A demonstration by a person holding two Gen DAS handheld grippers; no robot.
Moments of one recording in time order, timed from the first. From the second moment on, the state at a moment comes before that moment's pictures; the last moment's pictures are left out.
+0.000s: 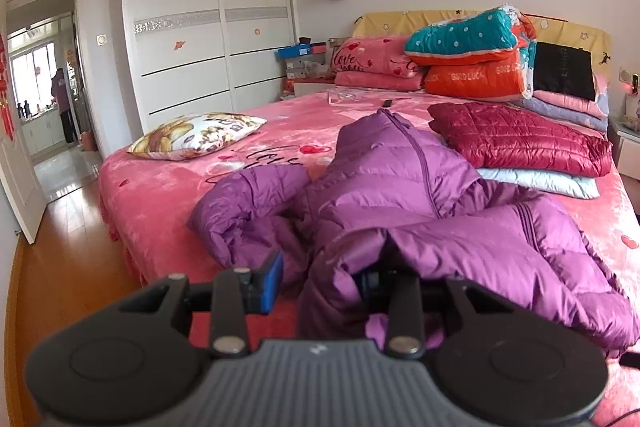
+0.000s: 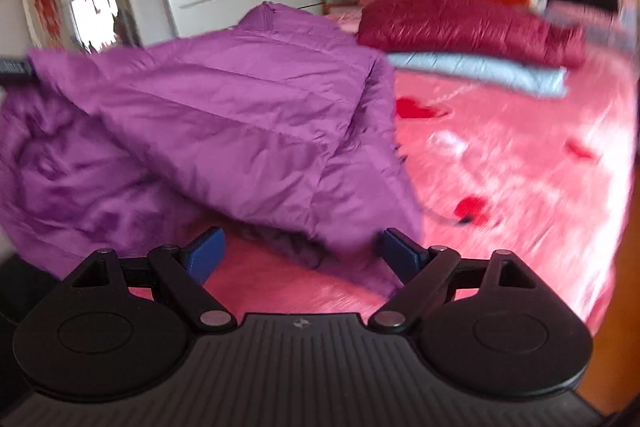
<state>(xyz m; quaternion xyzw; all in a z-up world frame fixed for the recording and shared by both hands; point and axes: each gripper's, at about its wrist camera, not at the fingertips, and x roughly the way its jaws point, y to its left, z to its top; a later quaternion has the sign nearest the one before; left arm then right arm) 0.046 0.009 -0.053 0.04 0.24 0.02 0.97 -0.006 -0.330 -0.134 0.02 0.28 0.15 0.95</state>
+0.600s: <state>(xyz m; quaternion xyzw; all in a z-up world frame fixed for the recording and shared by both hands) 0.040 -0.037 -0.104 0.15 0.30 -0.03 0.94 0.053 -0.333 -0.139 -0.07 0.21 0.02 0.97</state>
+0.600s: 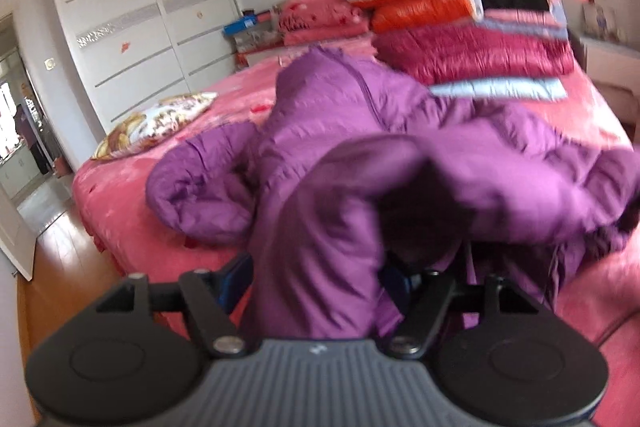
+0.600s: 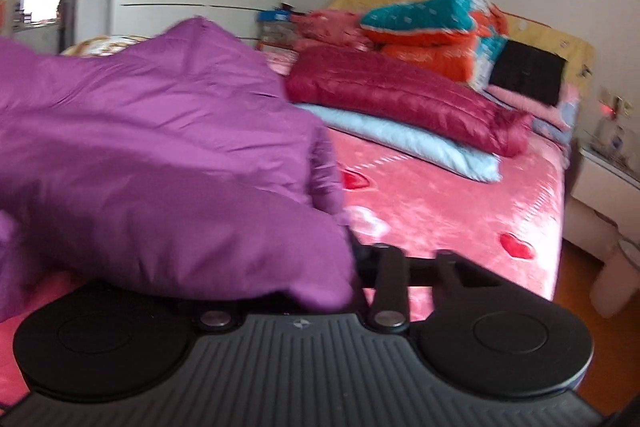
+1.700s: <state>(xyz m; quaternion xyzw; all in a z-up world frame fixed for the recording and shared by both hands) -0.059 -0.119 -0.092 0.25 0.30 -0.21 0.90 -0.010 -0.467 -0.080 -0.24 0.27 -0.10 0.93</state>
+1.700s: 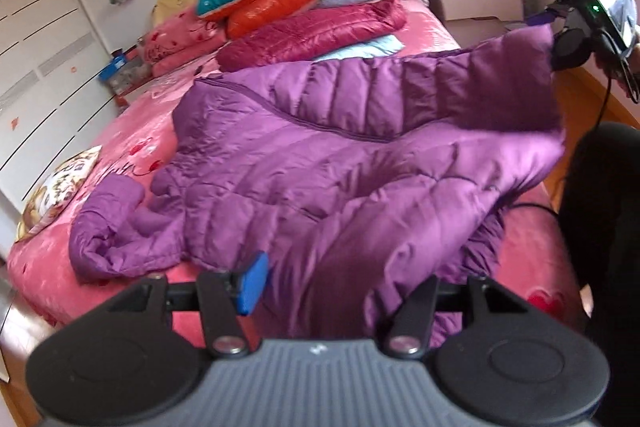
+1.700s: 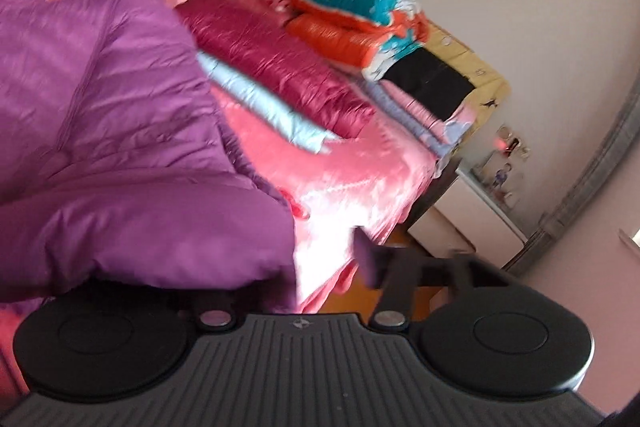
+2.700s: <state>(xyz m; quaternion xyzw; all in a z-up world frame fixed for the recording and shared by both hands) 0.004 -0.186 -0.098 0.04 0.28 -0.34 0.90 0.013 -0.443 -0.044 0.13 0.21 0.04 0.97</state>
